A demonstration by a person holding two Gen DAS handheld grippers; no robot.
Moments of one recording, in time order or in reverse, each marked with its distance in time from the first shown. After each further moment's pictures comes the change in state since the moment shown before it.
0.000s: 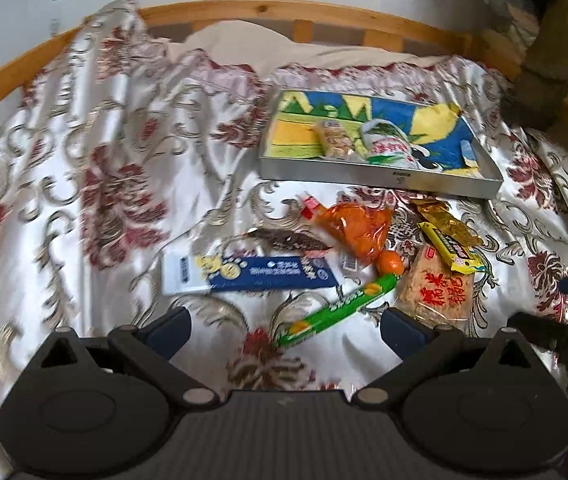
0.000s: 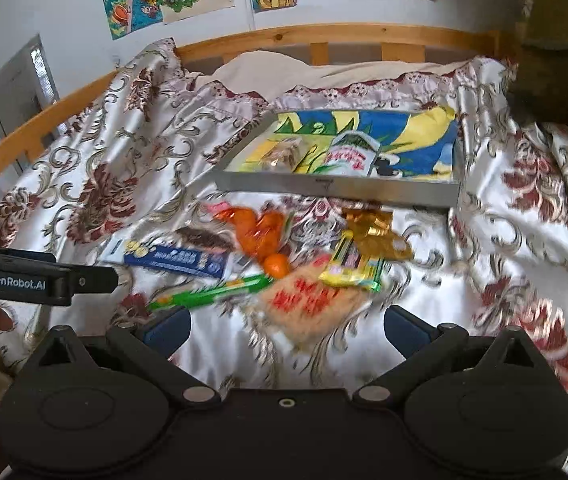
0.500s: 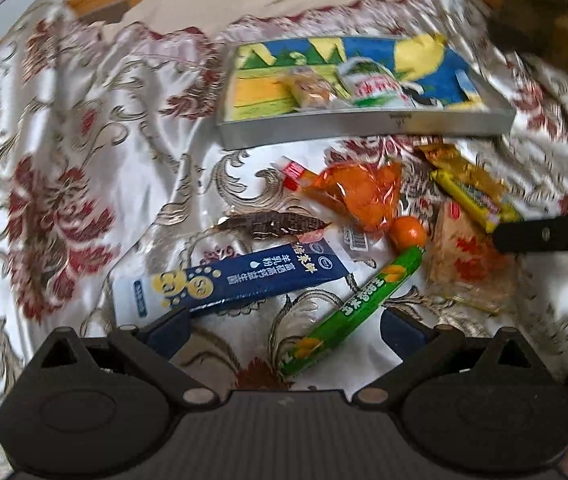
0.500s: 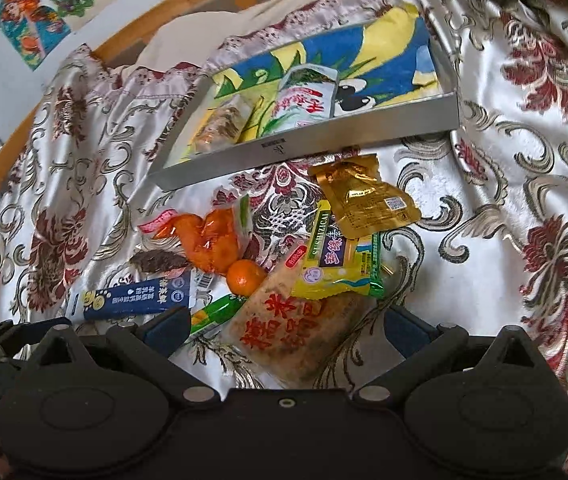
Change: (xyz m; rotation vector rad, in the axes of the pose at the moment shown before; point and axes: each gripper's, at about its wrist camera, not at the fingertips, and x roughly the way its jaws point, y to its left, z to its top) left arm 0.076 -0.012 0.010 0.190 0.123 -0.002; right arm 0.088 -0.046 0.021 0.331 0.172 0.059
